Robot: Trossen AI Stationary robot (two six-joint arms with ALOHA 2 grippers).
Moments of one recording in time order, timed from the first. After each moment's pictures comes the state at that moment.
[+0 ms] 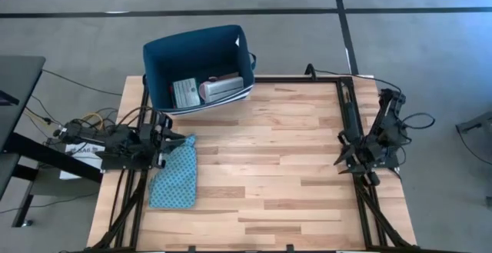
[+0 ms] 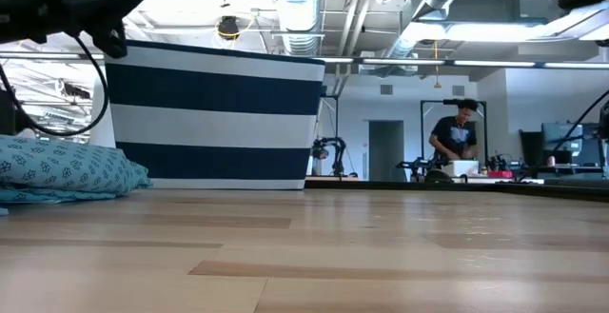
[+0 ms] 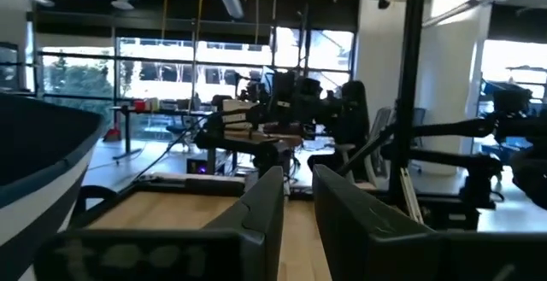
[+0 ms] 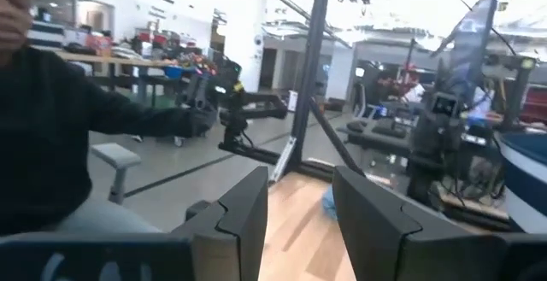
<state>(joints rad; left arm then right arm) -0.22 0.01 0.01 0.30 -0.22 0.00 1.02 0.00 0.20 -0.04 0.51 -0.27</state>
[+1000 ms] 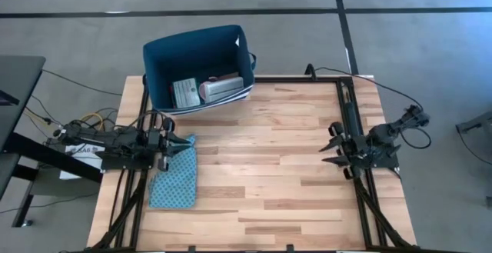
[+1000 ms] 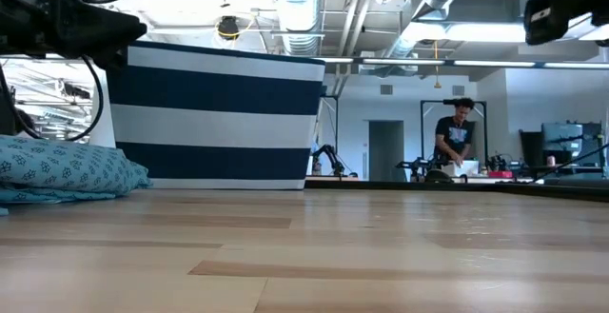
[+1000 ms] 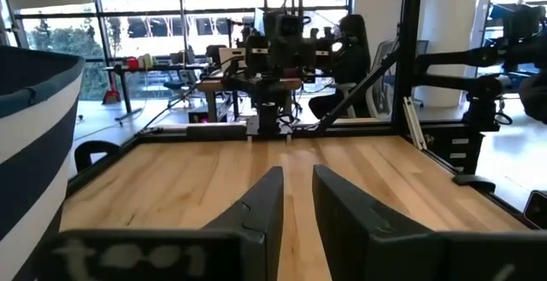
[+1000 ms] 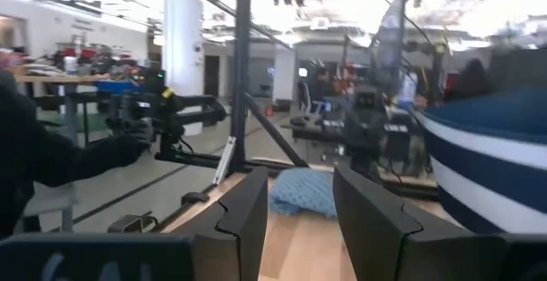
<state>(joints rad) -0.20 0.01 0.01 0.11 -0.17 0.04 0.51 0.01 0.09 0.10 0.21 -0.15</state>
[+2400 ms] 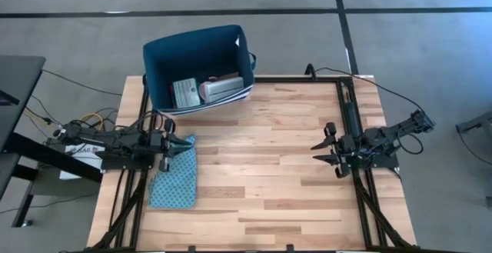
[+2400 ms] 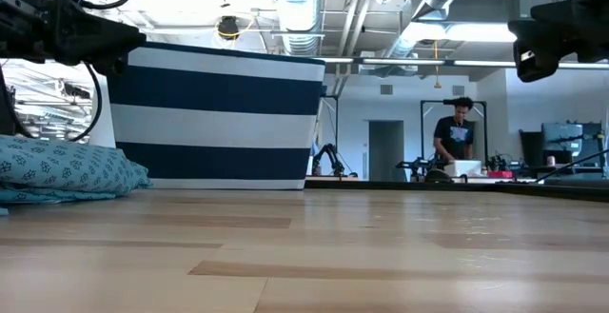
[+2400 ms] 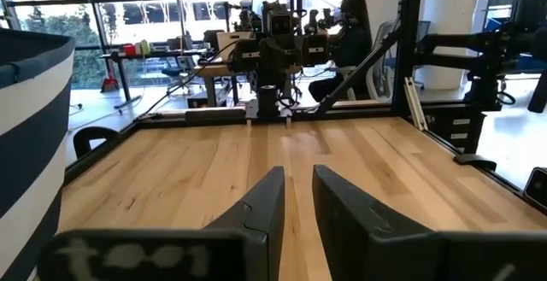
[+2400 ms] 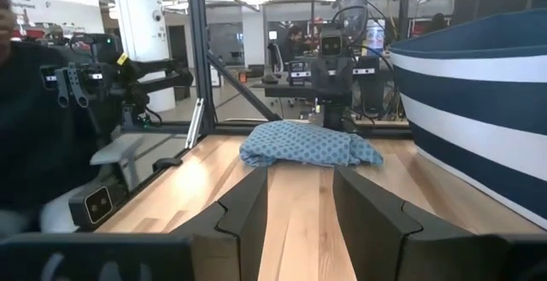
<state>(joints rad) -0.20 0.02 0.01 0.05 -0.17 0.04 0.40 0.01 0.01 0.06 0.21 -0.03</state>
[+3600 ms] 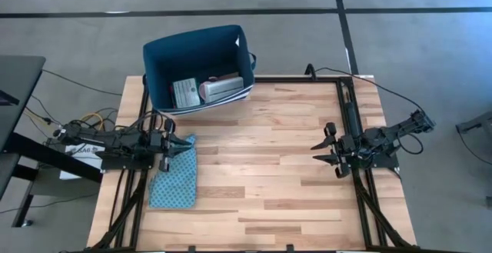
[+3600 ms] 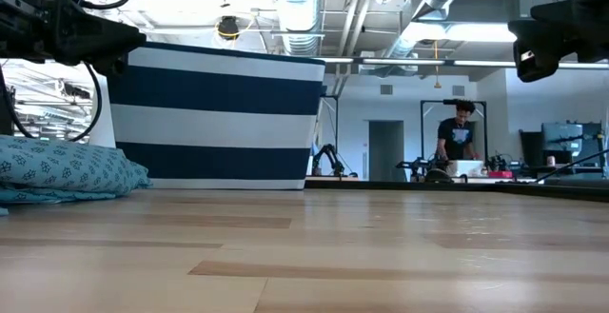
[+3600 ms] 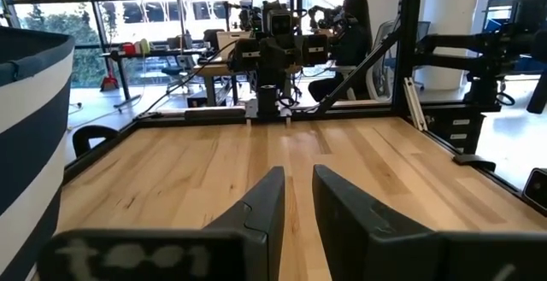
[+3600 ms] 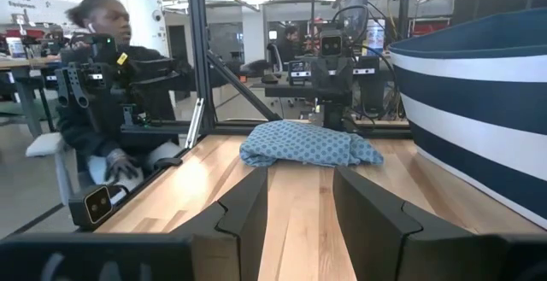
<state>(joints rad) -0.20 0.02 0.01 0.05 -0.17 0.04 0.40 0.01 0.01 0.06 0.21 -0.03</state>
